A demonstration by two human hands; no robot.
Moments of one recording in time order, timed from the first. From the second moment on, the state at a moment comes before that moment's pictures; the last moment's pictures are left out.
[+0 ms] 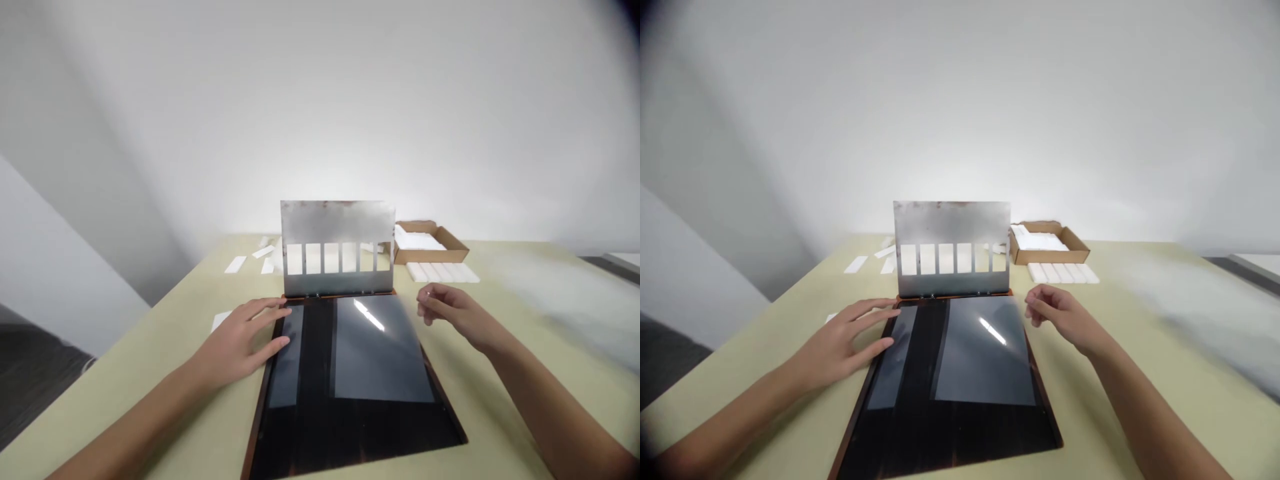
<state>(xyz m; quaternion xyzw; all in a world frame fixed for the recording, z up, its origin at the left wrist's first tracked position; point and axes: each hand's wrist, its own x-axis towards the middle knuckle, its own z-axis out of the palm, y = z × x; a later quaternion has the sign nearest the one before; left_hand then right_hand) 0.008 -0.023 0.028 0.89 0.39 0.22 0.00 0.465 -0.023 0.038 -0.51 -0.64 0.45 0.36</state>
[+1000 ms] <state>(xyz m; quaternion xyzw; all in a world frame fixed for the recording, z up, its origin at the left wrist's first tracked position) 0.120 -0.080 0.204 0.87 0.26 0.42 0.02 0.360 -0.078 0.186 -0.26 -0.76 0.40 0.45</state>
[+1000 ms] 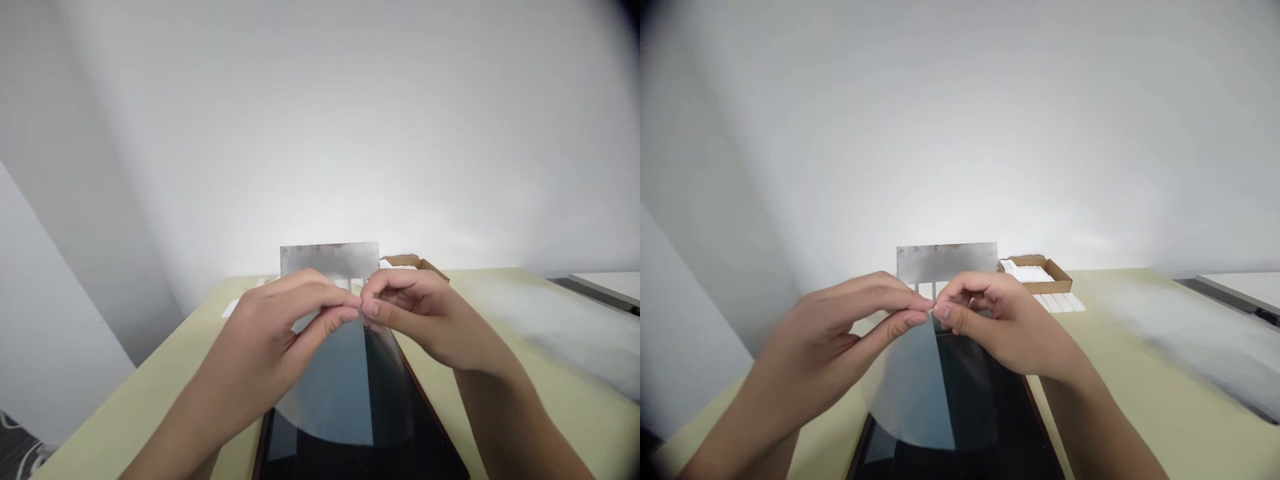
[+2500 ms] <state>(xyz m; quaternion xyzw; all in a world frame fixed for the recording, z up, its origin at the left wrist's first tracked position) 0.114 -0.081 0.197 0.85 0.13 0.49 -0.12 0.333 -0.069 0.183 -0.10 -0.56 0.72 0.39</state>
